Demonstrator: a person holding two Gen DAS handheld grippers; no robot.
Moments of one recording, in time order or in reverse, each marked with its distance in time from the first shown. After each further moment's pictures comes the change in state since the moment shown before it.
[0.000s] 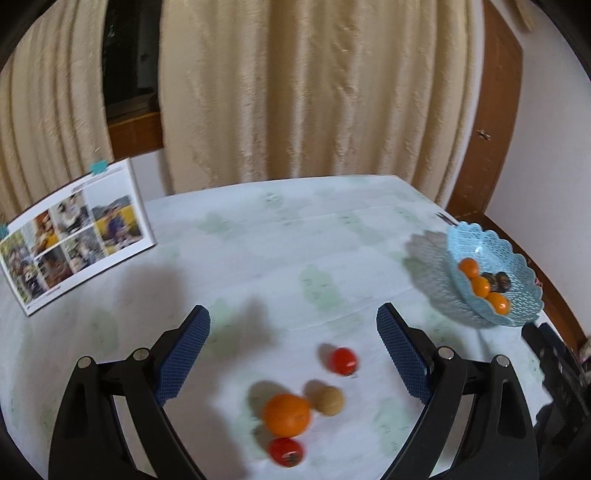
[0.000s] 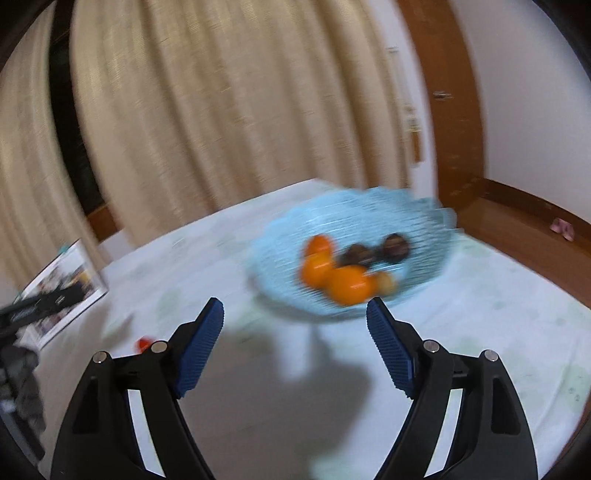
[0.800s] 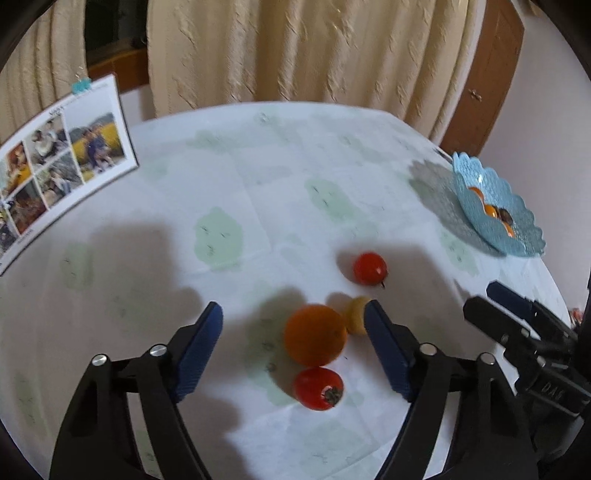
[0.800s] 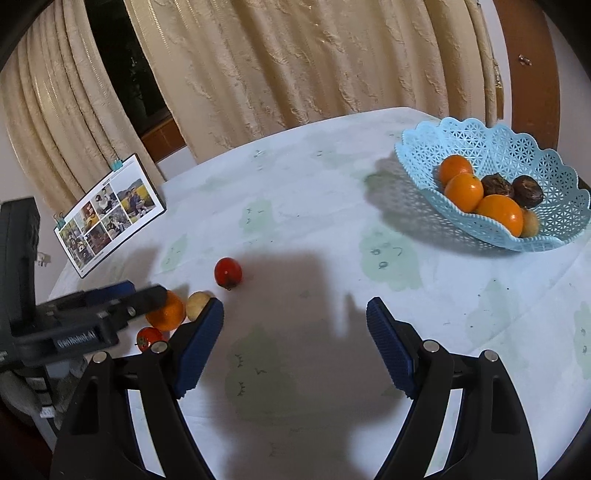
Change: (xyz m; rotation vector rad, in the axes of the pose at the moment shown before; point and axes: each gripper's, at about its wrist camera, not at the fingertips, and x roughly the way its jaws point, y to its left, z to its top) left arm 0.032 0.022 -0.055 0.022 0.220 -0.105; right arm 0.050 0.073 -0.031 -0.086 0.271 0.194
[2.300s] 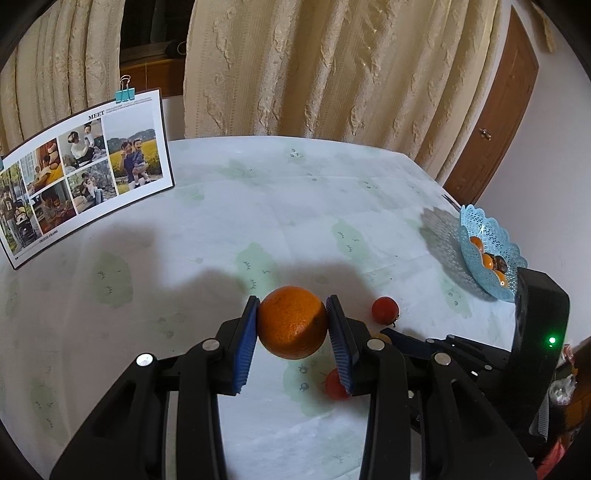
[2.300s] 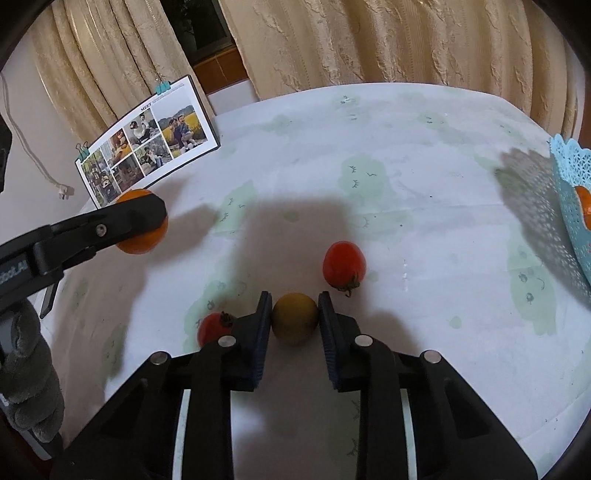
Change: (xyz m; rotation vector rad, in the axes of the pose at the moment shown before) left arm -0.039 0.035 0.019 -0.109 -0.098 -0.002; right arm 0.068 0.078 0.006 -0.191 0.200 0.123
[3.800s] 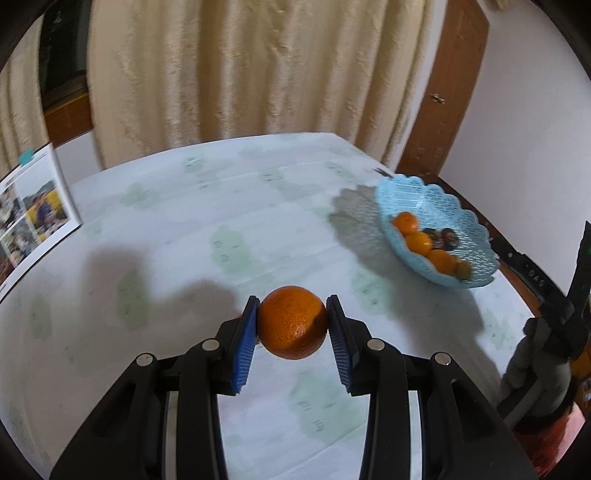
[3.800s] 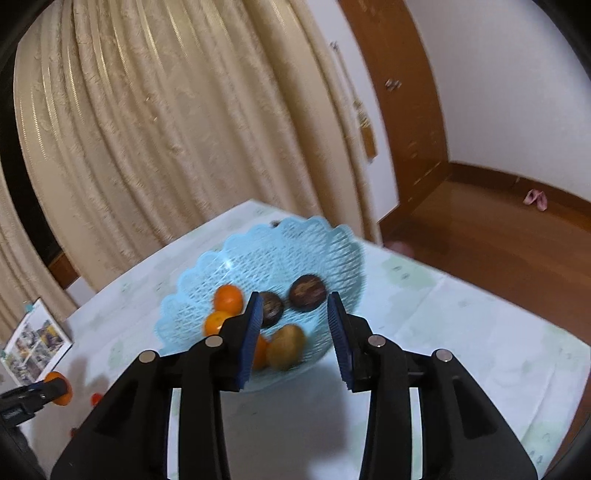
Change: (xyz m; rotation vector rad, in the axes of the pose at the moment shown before) left arm 0.025 -0.128 0.010 0.186 0.029 -0.108; right arm -0.186 -0.222 -0.044 0.477 -0.537 -0.469
